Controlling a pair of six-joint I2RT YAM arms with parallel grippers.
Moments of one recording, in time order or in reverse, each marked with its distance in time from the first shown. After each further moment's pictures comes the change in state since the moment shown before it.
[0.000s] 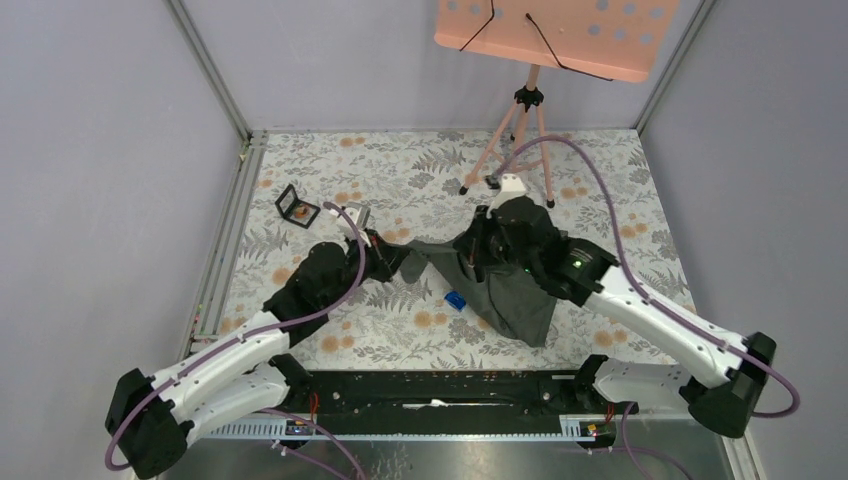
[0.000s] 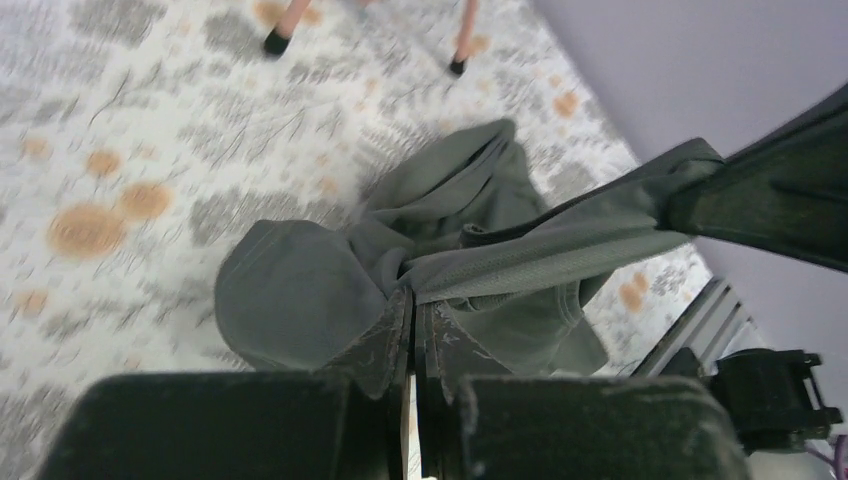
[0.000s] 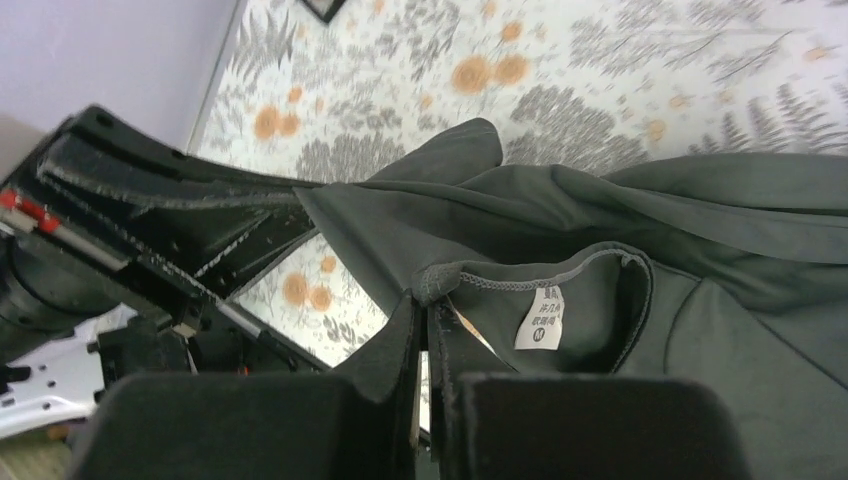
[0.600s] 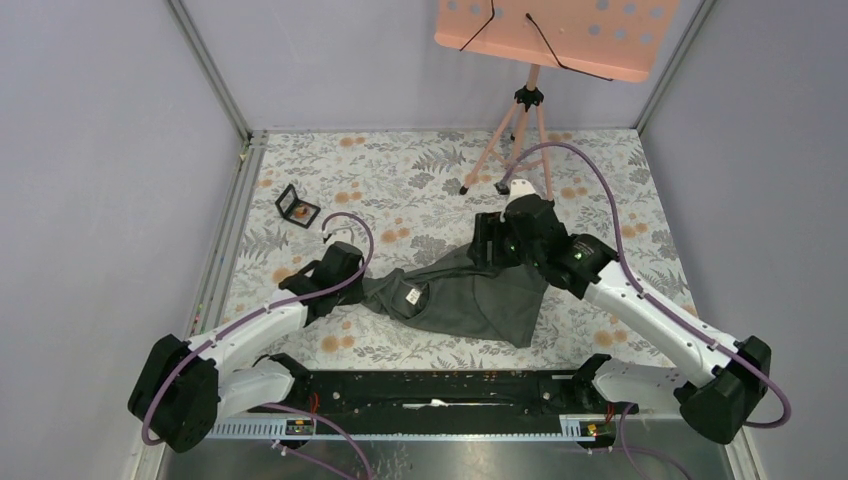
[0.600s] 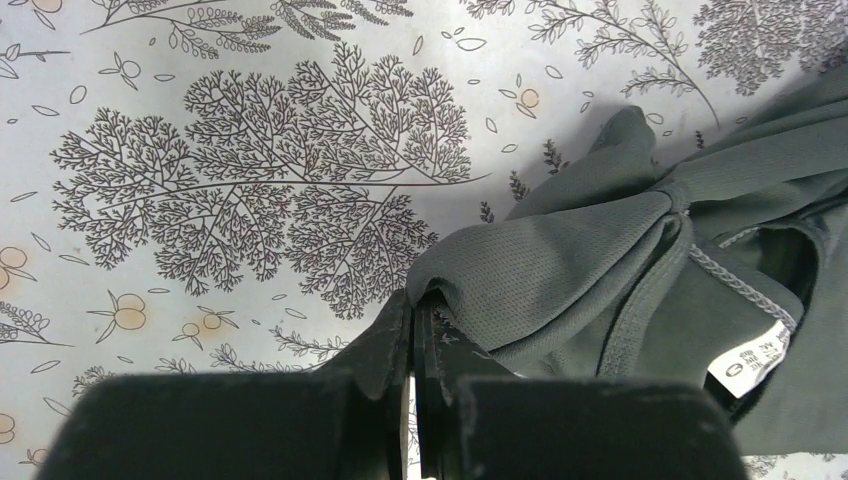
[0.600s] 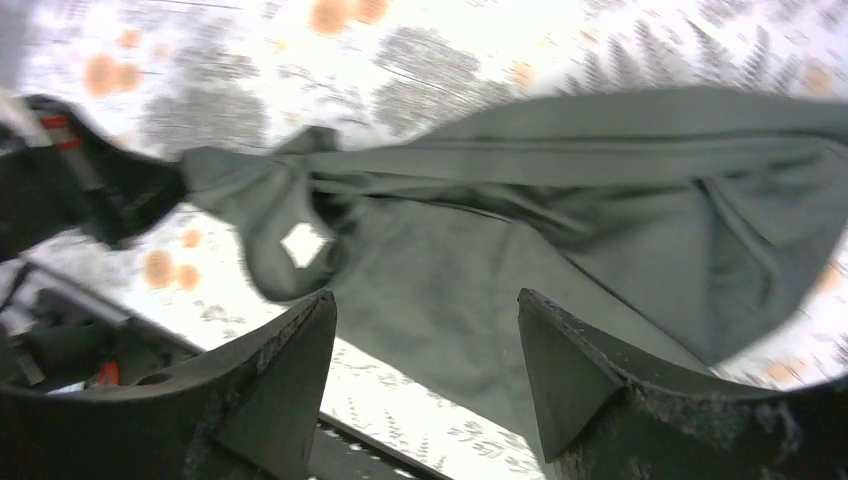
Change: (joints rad) left arm 0.200 0.199 -0.009 -0.592 -0.186 -0.082; right arm -0.090 0.037 -0.056 -0.071 -0.081 -0.128
